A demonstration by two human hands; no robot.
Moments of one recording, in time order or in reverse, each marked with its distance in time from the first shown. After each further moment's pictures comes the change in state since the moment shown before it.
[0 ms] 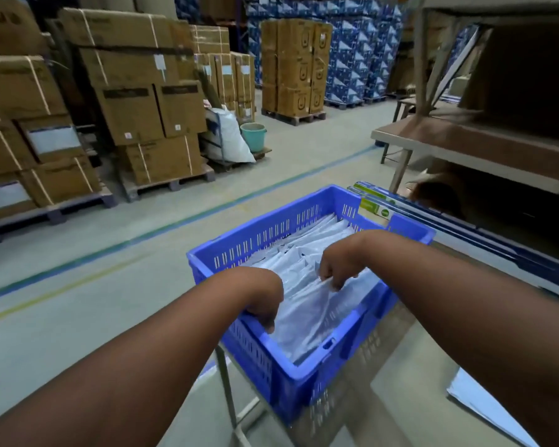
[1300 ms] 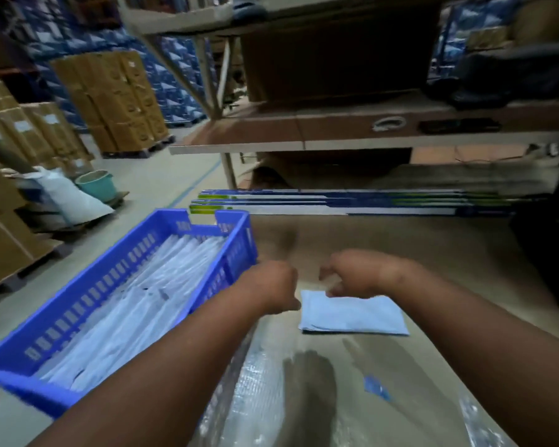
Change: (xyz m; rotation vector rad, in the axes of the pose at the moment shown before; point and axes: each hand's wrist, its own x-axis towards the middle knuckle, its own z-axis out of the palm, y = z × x) left_hand 0.037 0.297 -0.025 0.181 0.415 0.493; right_hand -0.288 0.082 0.249 0.491 0.394 0.538
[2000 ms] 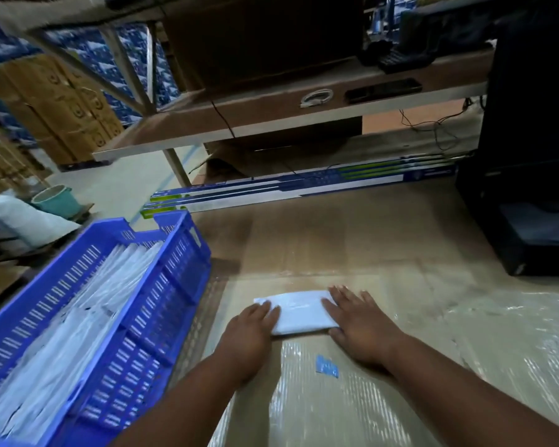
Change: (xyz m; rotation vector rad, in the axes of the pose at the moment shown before) left_hand 0.023 0.026 0.186 0.005 0.018 0.112; right_hand -0.061 0.081 0.211 0.177 0.137 0.152
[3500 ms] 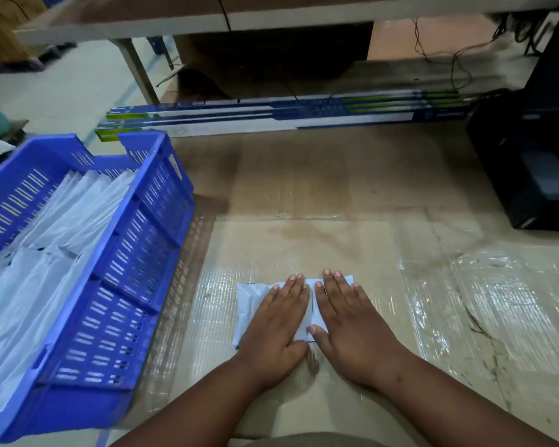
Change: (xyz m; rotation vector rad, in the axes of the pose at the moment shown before) left_hand -0.056 0.052 0.057 -0.528 0.220 0.365; right_hand -0.055 -0.081 0.060 -0.080 0.144 0.055
